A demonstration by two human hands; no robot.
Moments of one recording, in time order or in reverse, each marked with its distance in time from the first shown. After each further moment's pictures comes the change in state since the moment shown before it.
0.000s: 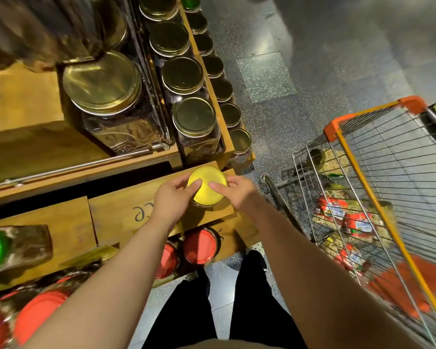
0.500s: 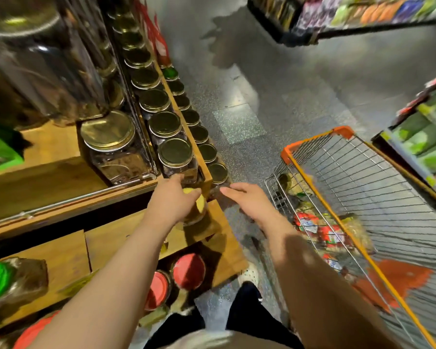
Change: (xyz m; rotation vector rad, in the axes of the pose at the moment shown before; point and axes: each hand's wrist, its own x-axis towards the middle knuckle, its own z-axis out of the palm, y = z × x) left_hand -0.095 0.097 0.001 0.667 0.048 0.333; right_hand -0.104 -0.030 -0.060 -0.028 0.266 -0.152
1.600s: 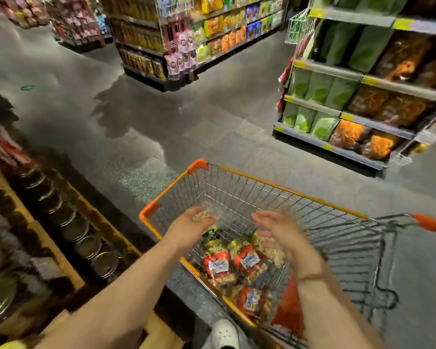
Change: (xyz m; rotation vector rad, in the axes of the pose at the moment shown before) left_hand -0.027 0.395 0.264 -0.134 -0.464 0.131; right_hand -0.056 0.207 -0.435 0.561 0.417 0.163
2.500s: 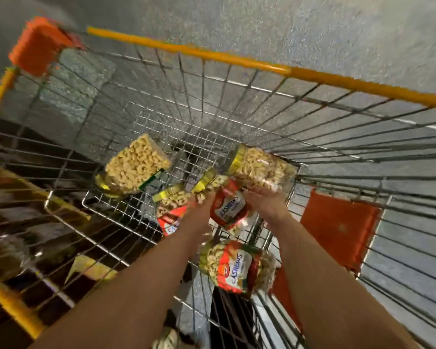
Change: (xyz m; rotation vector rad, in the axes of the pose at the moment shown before) left_hand 0.282 -0.178 0.259 -0.205 -0.156 -0.623; right_hand 0.266 0.310 -0.029 0.062 0.088 0.518
